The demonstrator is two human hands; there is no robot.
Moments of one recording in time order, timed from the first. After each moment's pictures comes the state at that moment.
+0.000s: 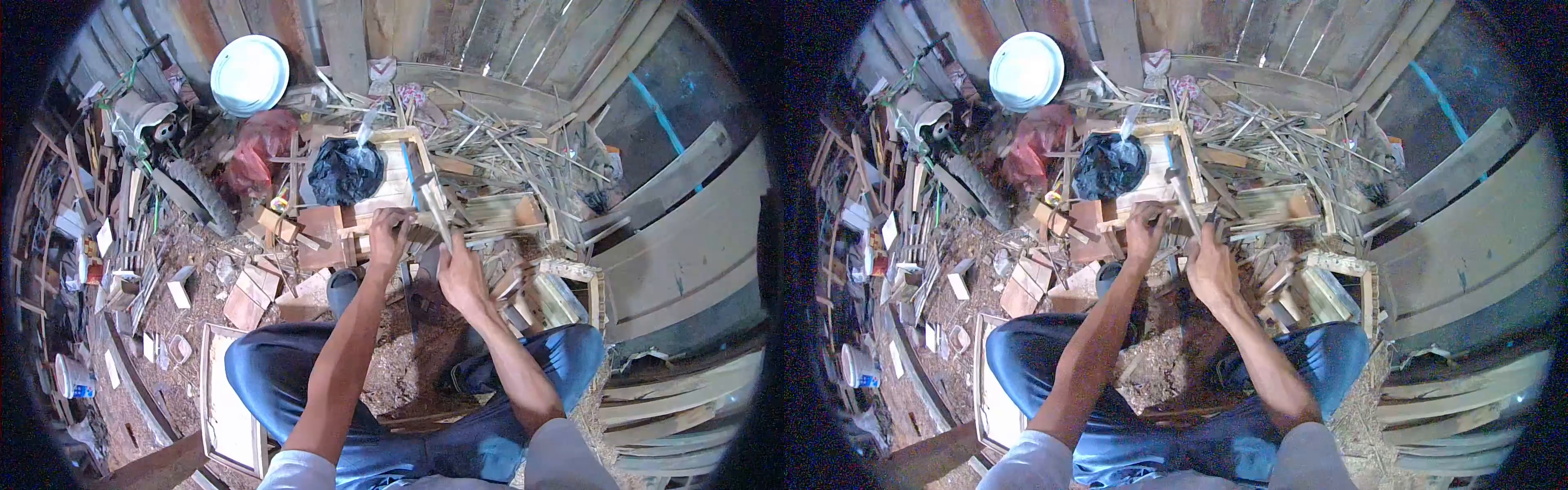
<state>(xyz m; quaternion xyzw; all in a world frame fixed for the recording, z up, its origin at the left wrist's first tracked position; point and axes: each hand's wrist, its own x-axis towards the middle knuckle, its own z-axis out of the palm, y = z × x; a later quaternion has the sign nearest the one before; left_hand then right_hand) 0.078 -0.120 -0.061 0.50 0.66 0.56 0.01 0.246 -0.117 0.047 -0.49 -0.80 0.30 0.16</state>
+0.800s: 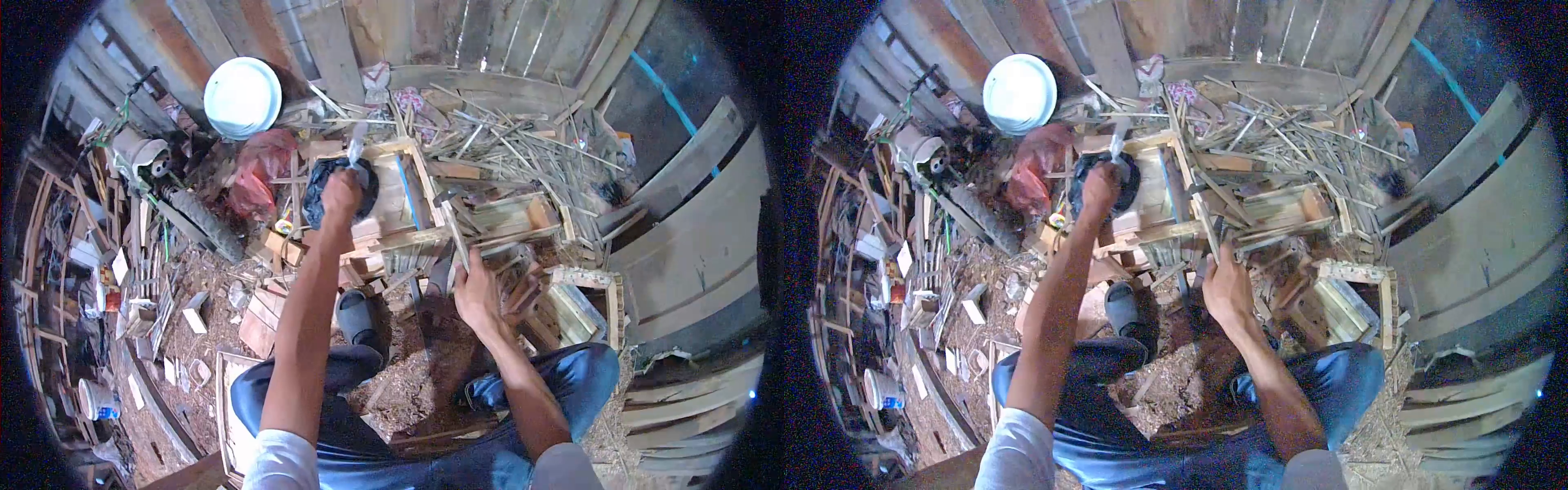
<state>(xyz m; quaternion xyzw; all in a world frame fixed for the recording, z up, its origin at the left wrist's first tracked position) -0.077 -0.028 -0.057 0.48 0.82 0.30 -0.02 0.260 -0.090 0.014 -0.55 -0.75 0.31 0.18</state>
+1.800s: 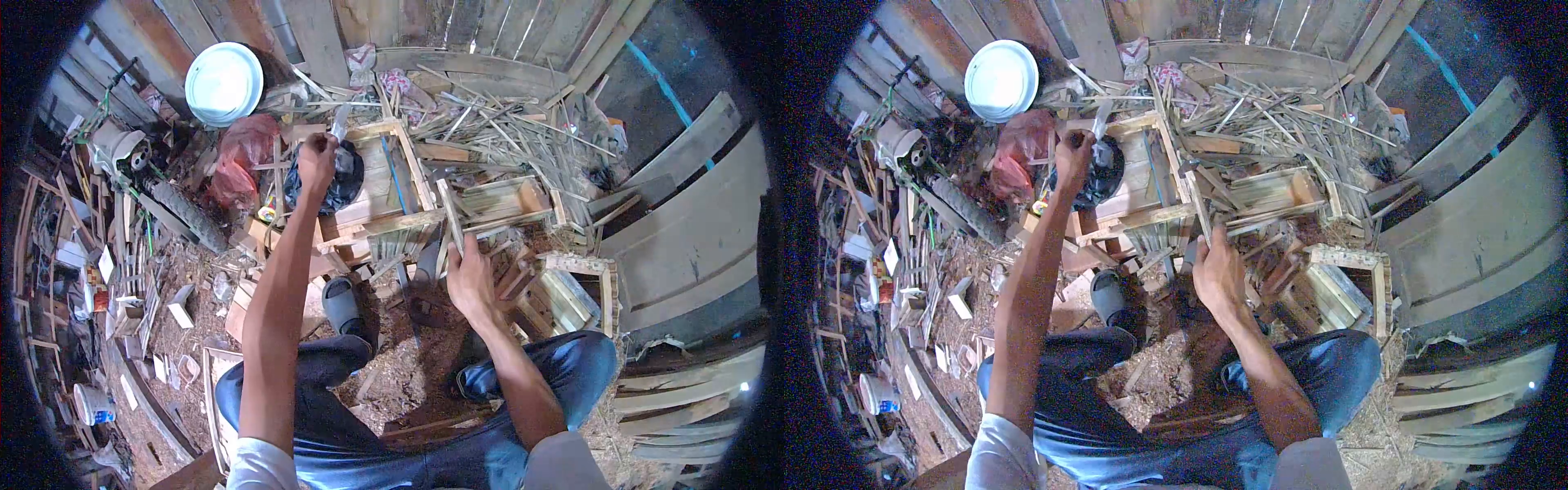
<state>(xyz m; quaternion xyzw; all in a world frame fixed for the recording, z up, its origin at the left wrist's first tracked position) -0.074 -0.024 -0.015 0.38 0.73 0.55 0.10 0.256 -0.087 0.026 -0.59 -0.72 0.34 0.16</state>
